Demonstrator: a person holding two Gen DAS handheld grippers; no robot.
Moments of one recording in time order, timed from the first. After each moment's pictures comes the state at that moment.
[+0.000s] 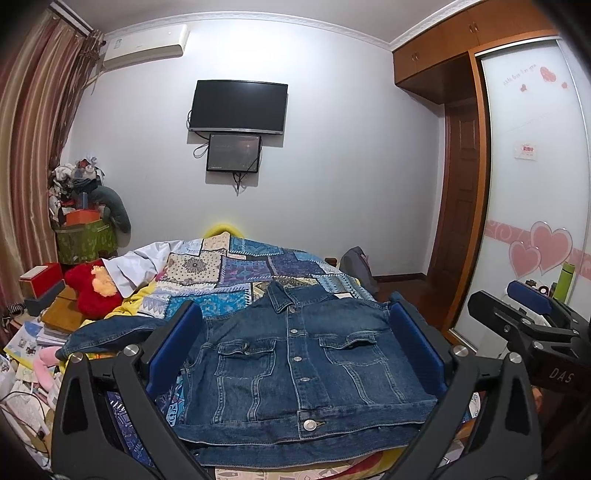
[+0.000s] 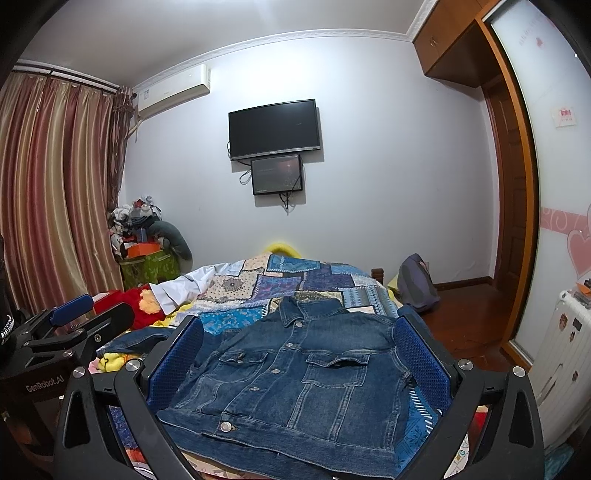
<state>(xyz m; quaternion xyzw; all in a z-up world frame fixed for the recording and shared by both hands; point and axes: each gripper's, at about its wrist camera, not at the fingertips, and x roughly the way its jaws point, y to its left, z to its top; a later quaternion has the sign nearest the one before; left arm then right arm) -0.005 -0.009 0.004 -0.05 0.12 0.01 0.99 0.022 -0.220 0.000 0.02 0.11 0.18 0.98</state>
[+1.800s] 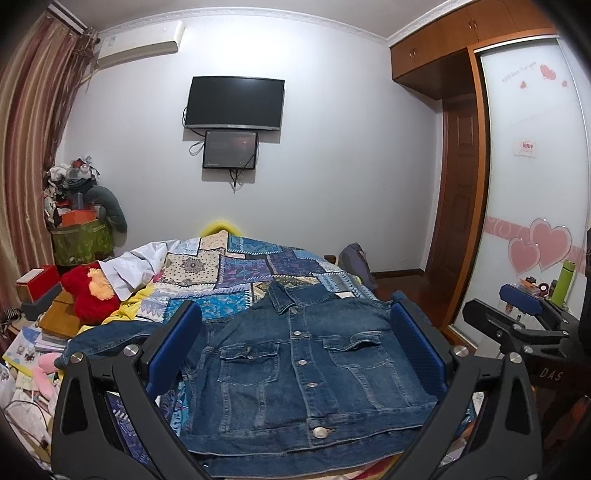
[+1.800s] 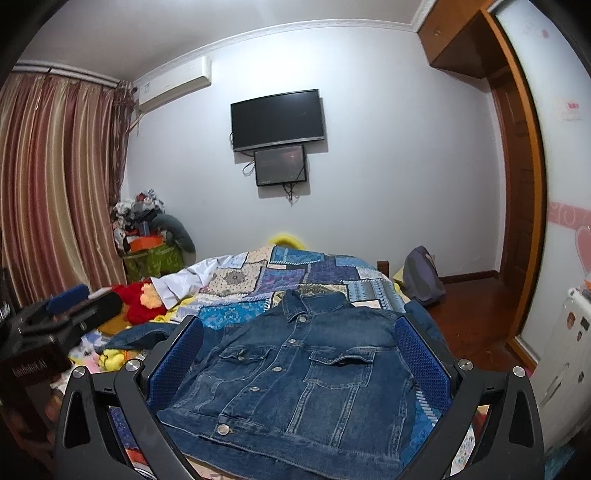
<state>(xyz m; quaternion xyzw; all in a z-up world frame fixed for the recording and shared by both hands) 0.015 0.011 0.008 -0.04 0.13 0.01 0.99 0.044 -0.215 0.002 0.01 0.13 0.19 0.97</state>
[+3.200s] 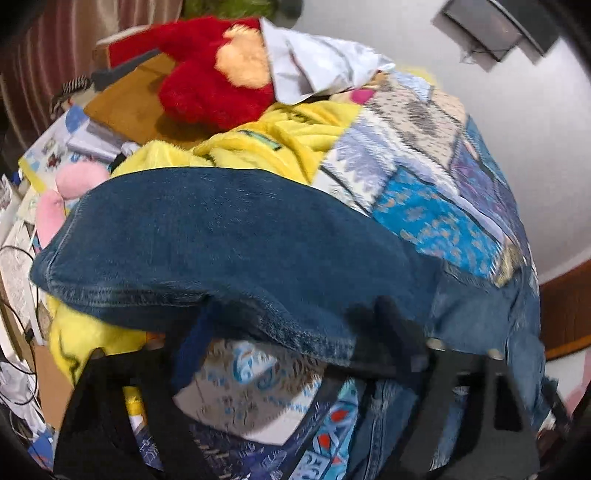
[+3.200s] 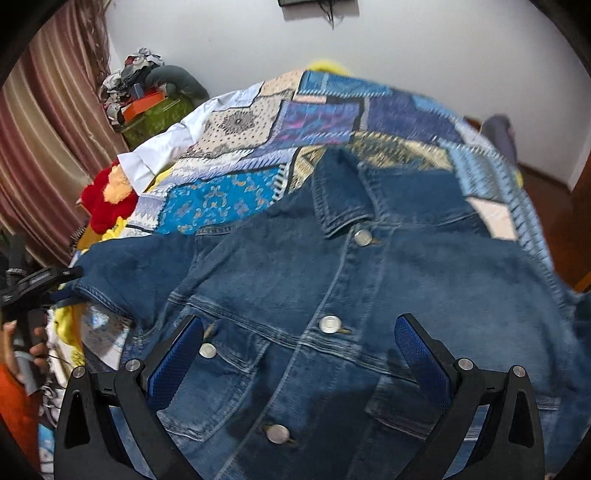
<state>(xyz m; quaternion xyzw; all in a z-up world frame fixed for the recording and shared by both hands) 0.247 0.379 -0.212 -0.34 0.45 0.24 0.79 0.410 -0.048 -0.151 -0.04 0.46 0.27 0.84</state>
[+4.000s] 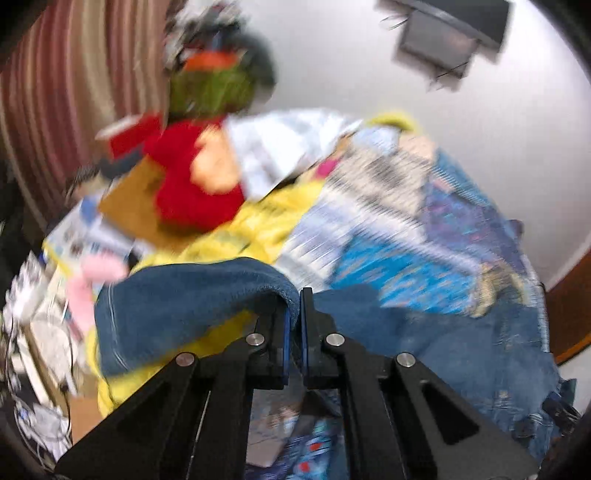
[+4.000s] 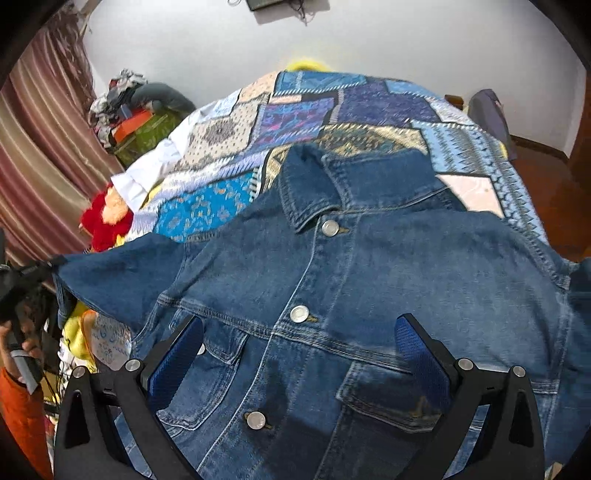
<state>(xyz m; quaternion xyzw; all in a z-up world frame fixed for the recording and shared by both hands) 0.264 0.313 -0.098 -0.20 0.35 0.26 0.88 0.415 -0.094 -0.145 0.01 0.47 0.26 0.85</state>
